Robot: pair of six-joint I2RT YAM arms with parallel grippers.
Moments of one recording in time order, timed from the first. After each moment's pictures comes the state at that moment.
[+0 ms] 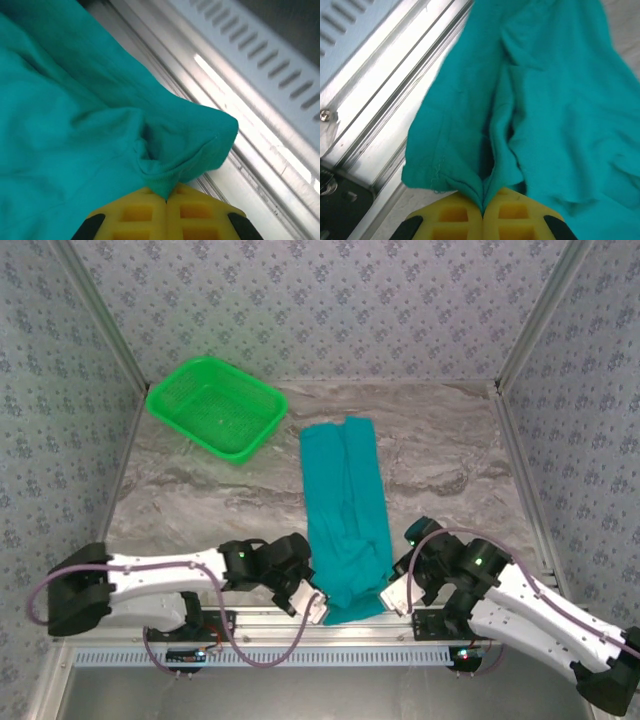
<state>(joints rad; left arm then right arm) -1.26 1.16 0.60 -0.35 0.38 0.92 0.84 0.65 0.61 -1.07 -0.33 -1.37</state>
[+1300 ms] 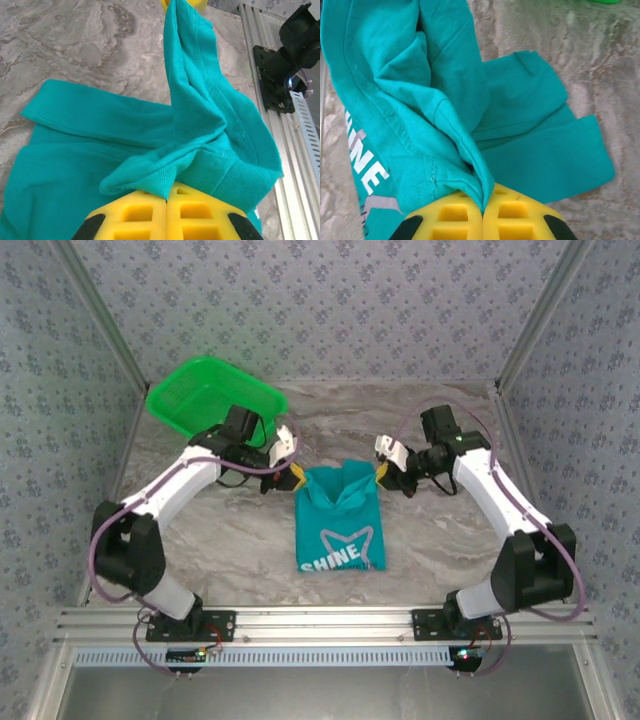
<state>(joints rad) -0.41 1.59 1.25 -0.72 0.92 0.67 0.22 1.46 1.22 -0.90 -0.73 -0.95</state>
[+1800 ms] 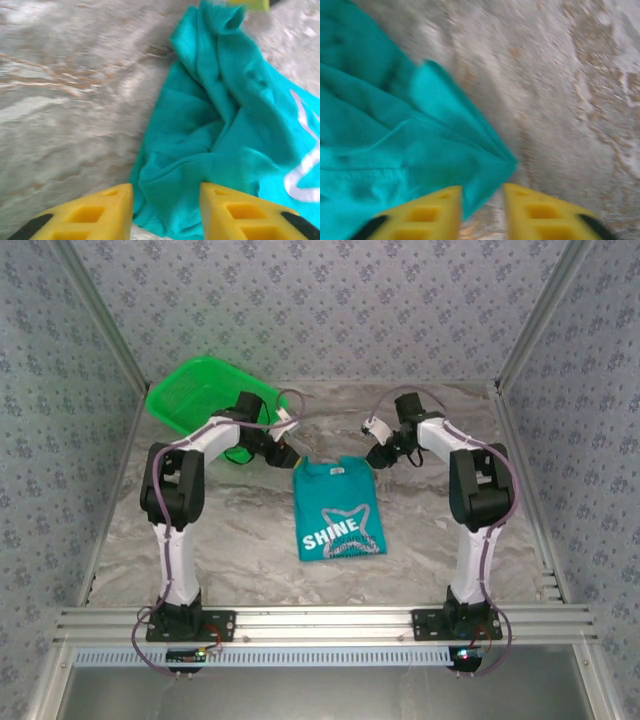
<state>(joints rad) -0.30 2.08 1.57 -0.66 0.75 0.45 0.21 2.04 1.48 -0.62 -0.45 -0.61</state>
